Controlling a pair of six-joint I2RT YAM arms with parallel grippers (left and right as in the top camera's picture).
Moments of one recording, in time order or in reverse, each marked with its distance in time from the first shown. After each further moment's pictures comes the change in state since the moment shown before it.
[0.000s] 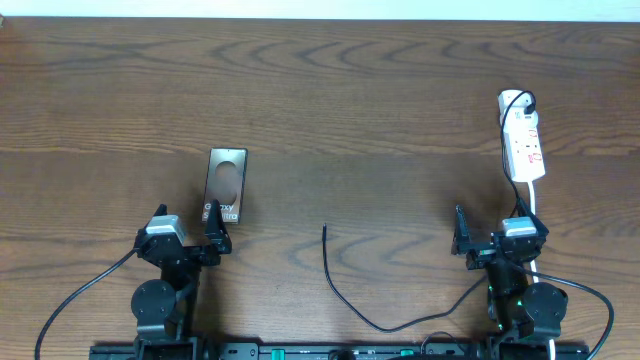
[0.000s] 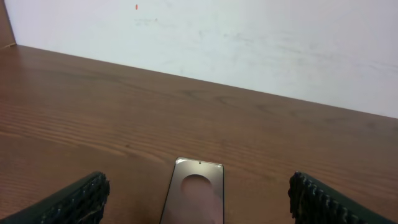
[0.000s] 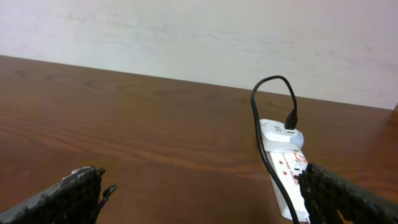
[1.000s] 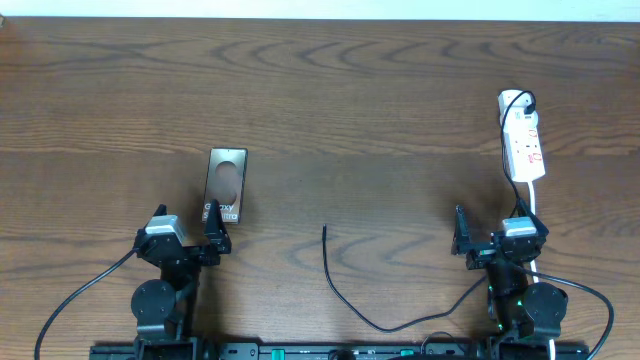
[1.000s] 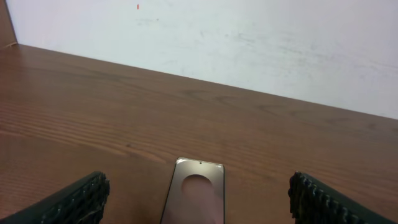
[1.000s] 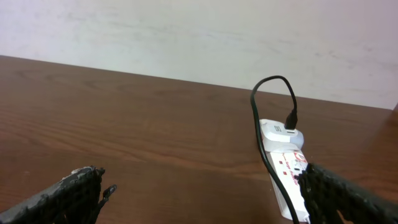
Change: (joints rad) left arm 0.000 0.000 0.000 0.000 -0.003 -0.005; right arm 0.000 0.000 0.000 0.000 0.000 0.000
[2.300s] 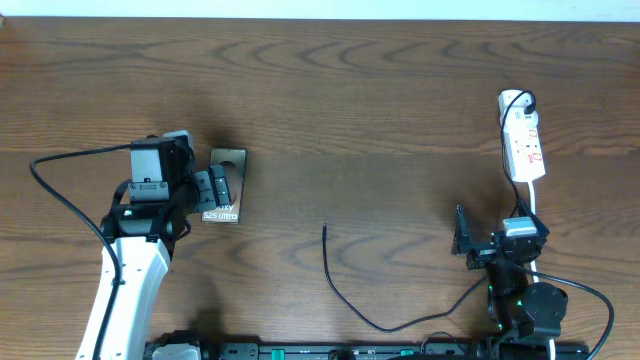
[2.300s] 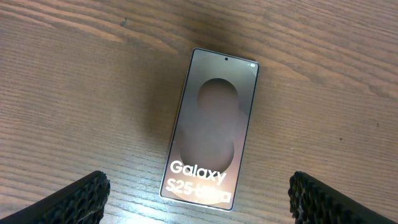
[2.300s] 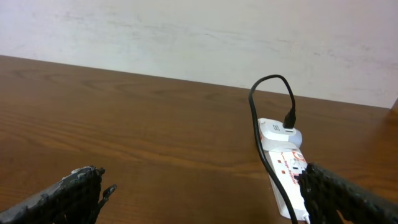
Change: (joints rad) left arm 0.000 1.165 0.779 -0.484 0.009 0.032; right arm 0.000 0.001 0.000 -0.001 0.004 0.000
